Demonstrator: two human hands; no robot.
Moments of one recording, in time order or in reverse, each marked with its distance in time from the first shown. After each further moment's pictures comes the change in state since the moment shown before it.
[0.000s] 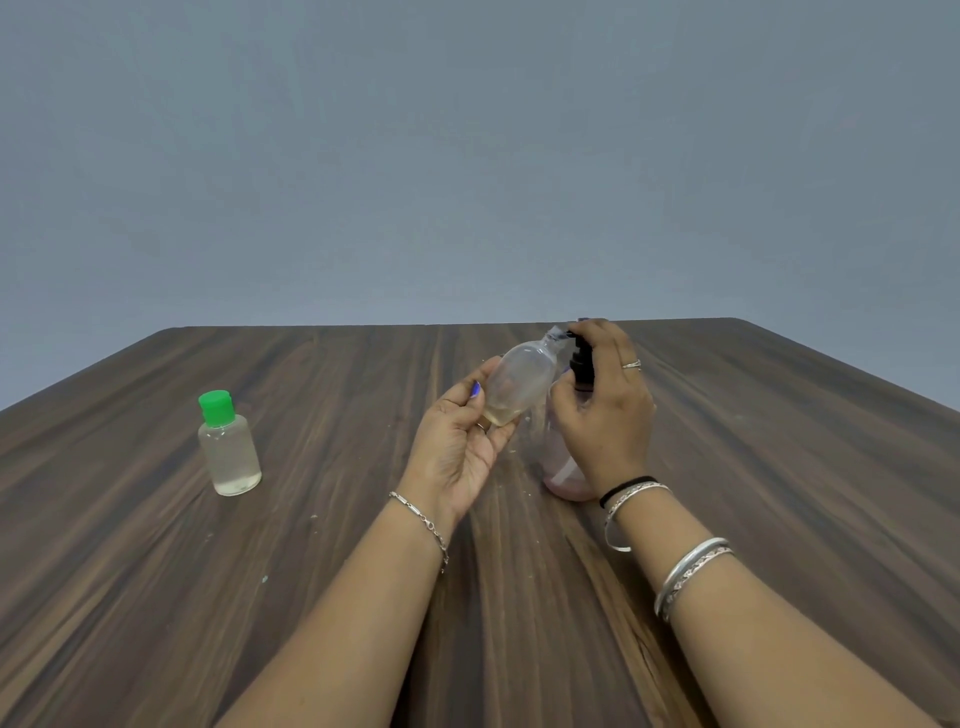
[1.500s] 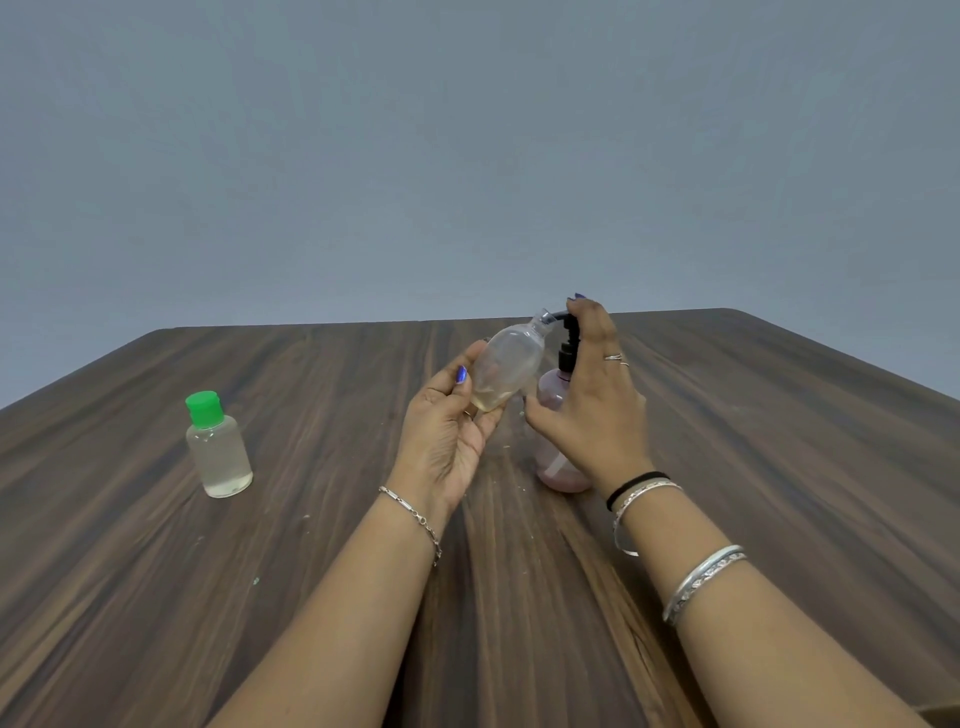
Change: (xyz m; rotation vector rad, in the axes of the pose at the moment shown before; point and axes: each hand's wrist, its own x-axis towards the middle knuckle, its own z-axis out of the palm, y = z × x) left_hand 0.001 0.004 0.003 0.059 0.010 0.084; right_hand 0.001 0.000 -0.010 -0.079 -0.332 0.081
